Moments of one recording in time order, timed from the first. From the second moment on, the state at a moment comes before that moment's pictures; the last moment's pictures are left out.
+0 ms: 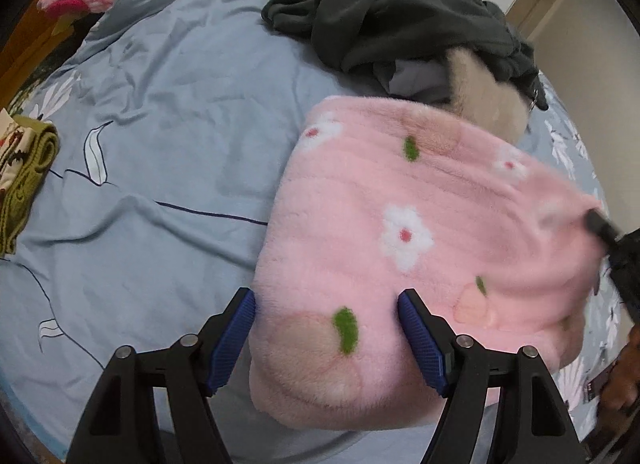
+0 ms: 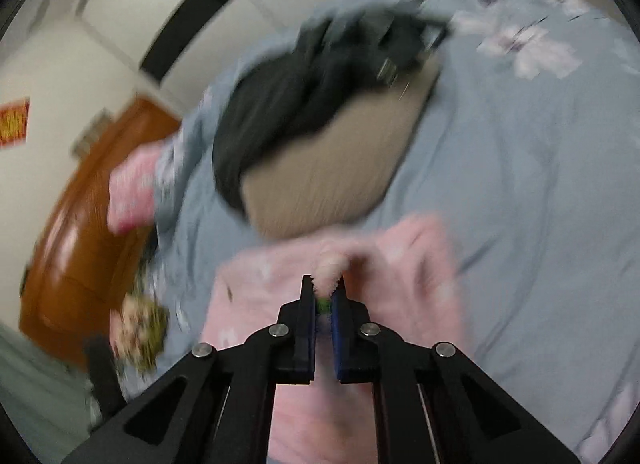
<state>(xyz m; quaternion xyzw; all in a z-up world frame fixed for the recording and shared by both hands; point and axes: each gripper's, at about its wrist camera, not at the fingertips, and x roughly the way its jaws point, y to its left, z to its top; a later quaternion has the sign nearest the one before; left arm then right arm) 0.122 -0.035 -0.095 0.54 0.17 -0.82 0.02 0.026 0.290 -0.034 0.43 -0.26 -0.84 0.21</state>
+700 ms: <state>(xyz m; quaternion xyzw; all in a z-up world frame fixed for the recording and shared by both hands) 0.137 -0.017 -0.052 0.50 0.13 -0.86 -0.02 0.069 0.324 -0.051 0.47 -0.25 -0.83 0.17</state>
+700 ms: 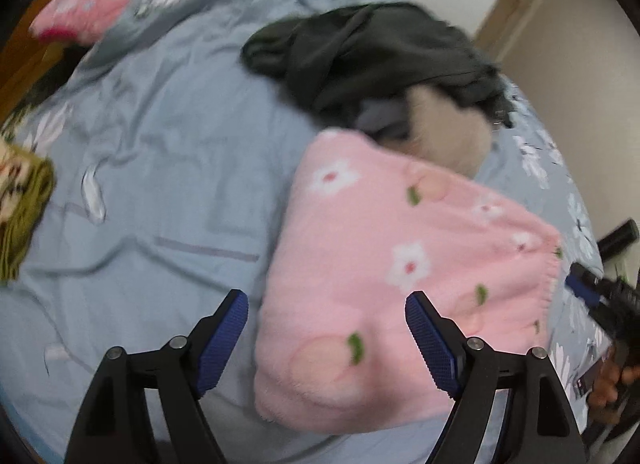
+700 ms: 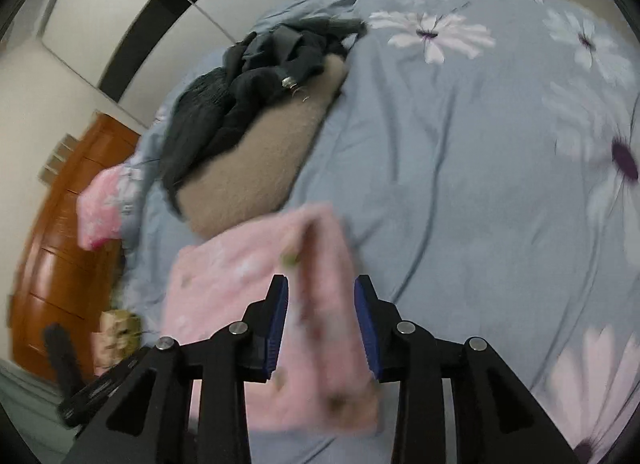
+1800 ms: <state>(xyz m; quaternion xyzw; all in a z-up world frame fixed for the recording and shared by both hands) 0.024 0.023 -0.080 0.54 0.03 -0.84 -0.09 0.004 0.289 -0.084 0.49 -0.23 -0.82 0.17</state>
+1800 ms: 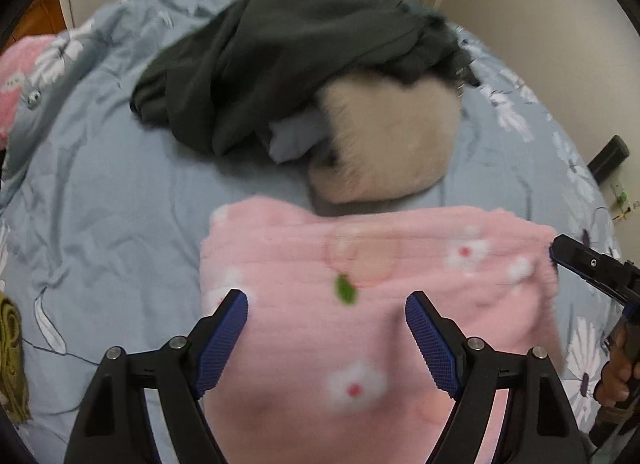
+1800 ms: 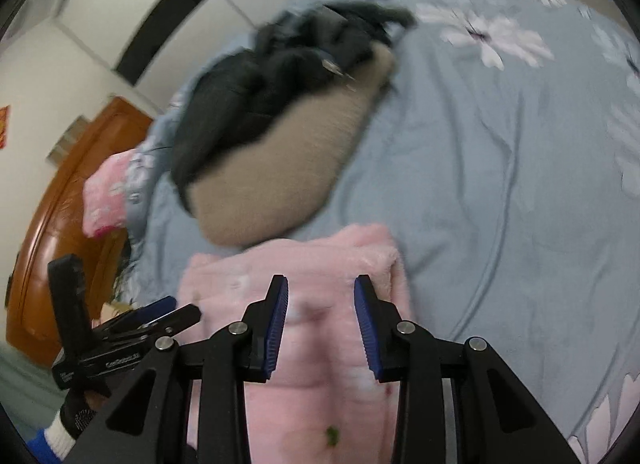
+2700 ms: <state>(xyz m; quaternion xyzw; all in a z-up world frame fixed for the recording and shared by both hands) 0.077 -0.050 -0.075 0.53 0.22 -0.81 -0.12 0.079 0.341 -0.100 0.50 -0.28 -0.81 0.16</state>
